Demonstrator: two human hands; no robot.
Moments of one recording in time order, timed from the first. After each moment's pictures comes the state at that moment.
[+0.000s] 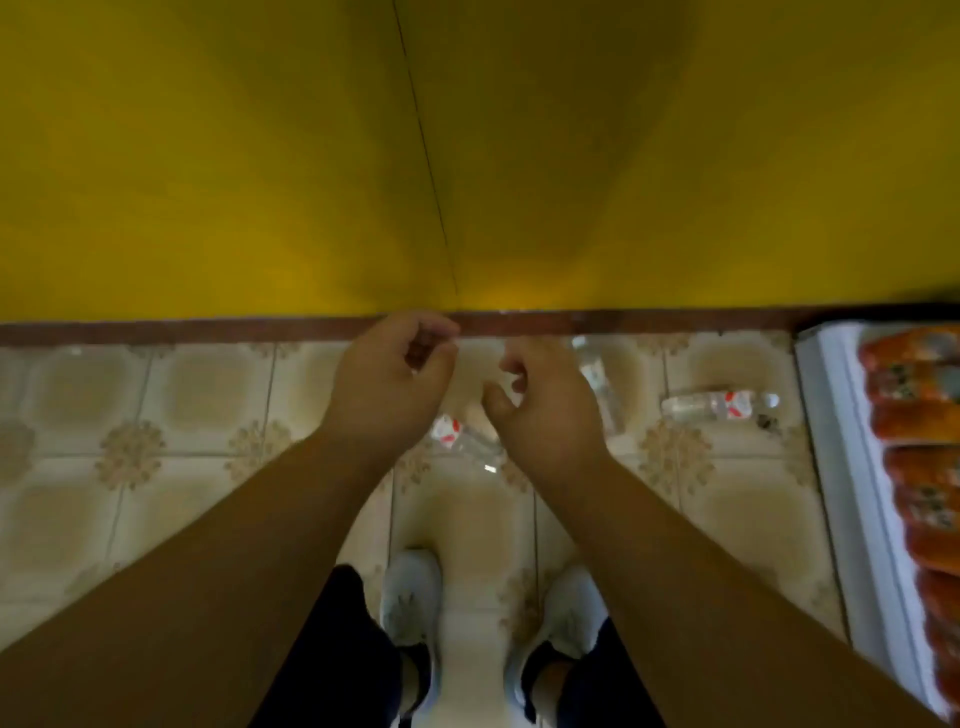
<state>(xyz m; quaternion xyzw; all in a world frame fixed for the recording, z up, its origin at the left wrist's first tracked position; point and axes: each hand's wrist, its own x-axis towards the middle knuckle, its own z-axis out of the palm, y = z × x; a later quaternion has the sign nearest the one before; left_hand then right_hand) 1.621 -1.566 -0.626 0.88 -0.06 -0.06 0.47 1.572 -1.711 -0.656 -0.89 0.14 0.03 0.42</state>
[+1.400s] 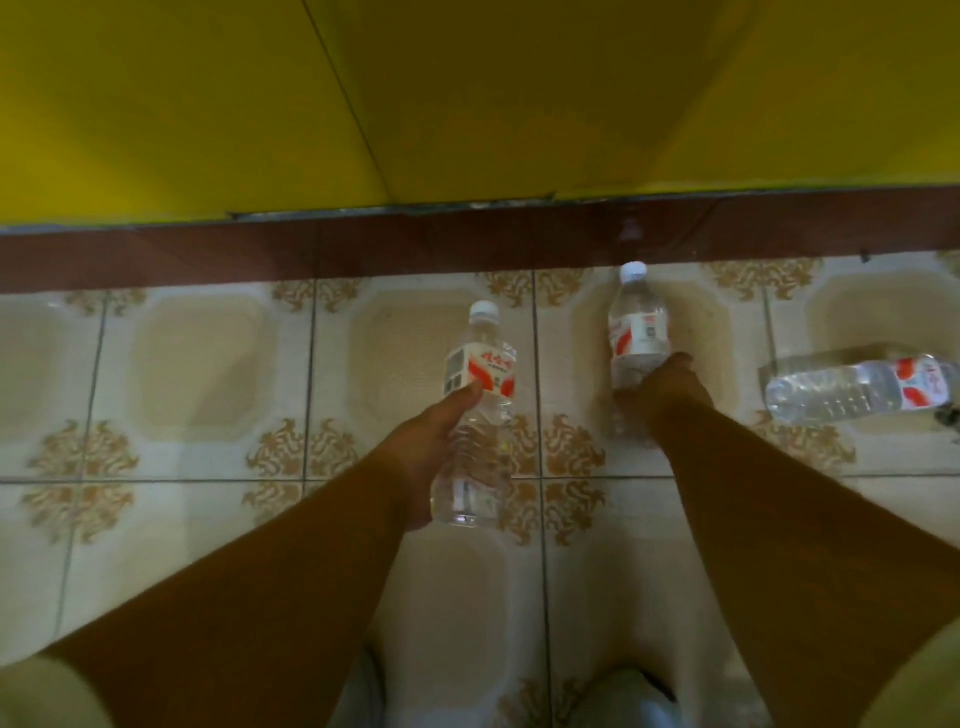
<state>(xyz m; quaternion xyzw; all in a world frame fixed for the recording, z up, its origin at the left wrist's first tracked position) 1.628 -1.612 -1.060 0.48 0.32 -0.49 0.65 1.613 -1.872 -1.134 -0.78 0.47 0.26 0.33</state>
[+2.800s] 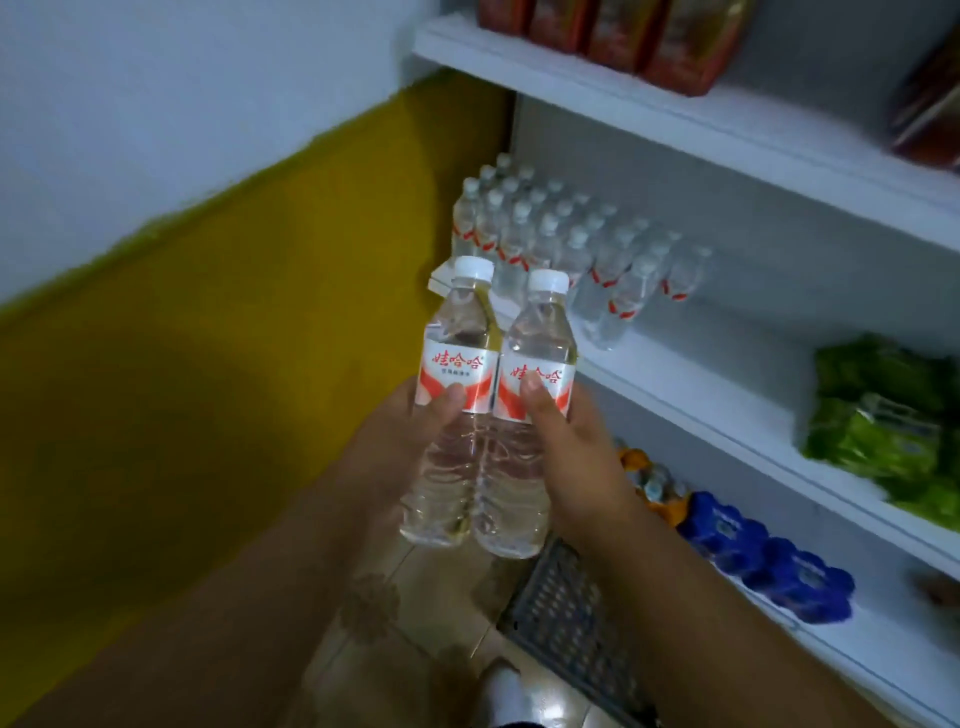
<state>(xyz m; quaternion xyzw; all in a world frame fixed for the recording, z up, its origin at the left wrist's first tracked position) 1.441 -1.807 -0.256 0.57 -0.31 -0.55 0.52 1.282 -1.852 -0.250 -0.48 0.48 -0.35 0.64</state>
